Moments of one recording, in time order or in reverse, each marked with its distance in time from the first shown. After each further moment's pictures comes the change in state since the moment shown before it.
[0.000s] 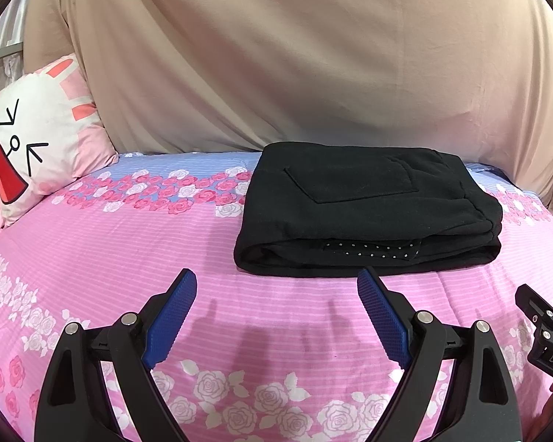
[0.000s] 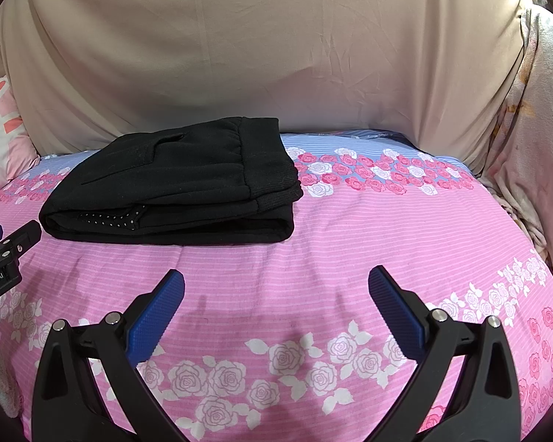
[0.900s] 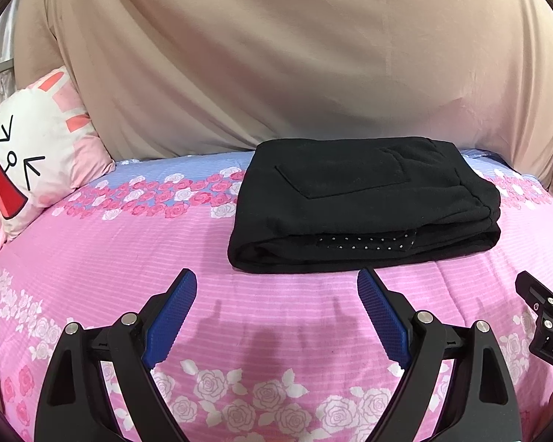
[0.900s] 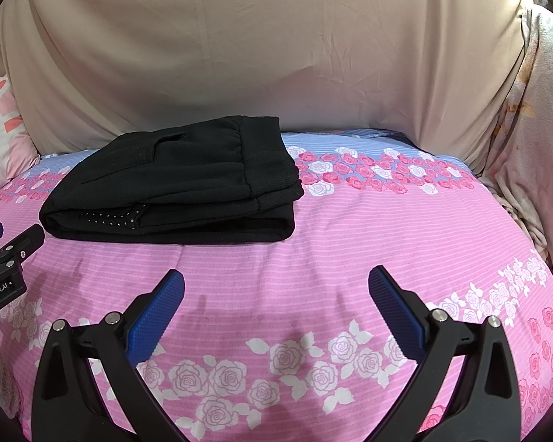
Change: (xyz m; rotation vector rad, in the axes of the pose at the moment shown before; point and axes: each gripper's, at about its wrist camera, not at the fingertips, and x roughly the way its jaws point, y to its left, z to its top) left arm 0.001 -0.006 -0.001 0.065 0.015 0.002; right arm 0.001 0.000 0.000 0.002 0.003 -0.001
